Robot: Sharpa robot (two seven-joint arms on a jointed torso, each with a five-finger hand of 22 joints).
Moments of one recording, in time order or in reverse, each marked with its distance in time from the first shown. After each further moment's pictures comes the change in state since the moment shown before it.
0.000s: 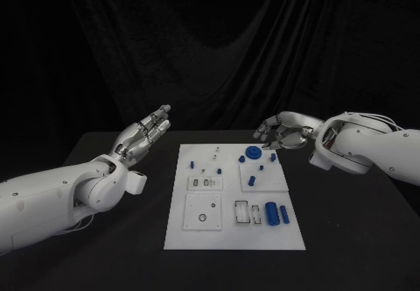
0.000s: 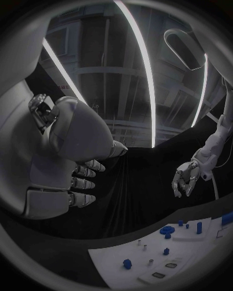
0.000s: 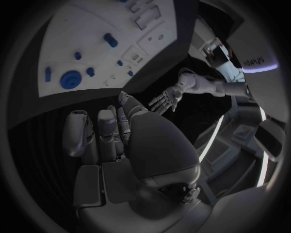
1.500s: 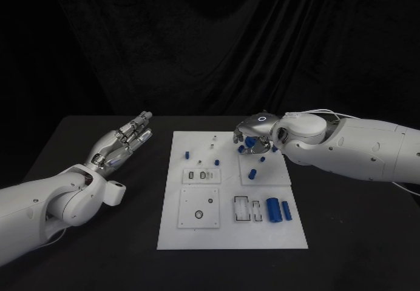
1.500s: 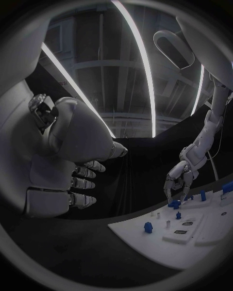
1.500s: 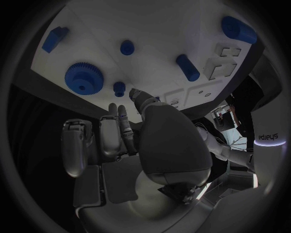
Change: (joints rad) left arm 0.000 -0.005 0.000 -0.021 -0.101 -0.012 0.001; left_hand 0.031 0.007 0.003 0.003 0.000 0.007 0.007 0.000 0.001 0.004 0.025 0.000 0.001 0.000 0.022 0.000 0.000 0.016 0.001 0.029 0.000 0.000; right arm -0.038 0.163 0.000 -0.137 -0.541 0.013 -0.108; right_hand -0.134 -0.150 0.173 0.108 0.000 0.072 0.037 -0.083 0.028 0.094 -0.004 -0.150 -0.008 0.140 -0.006 0.085 0.227 -0.031 0.126 -0.001 0.088 0.032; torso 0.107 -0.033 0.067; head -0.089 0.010
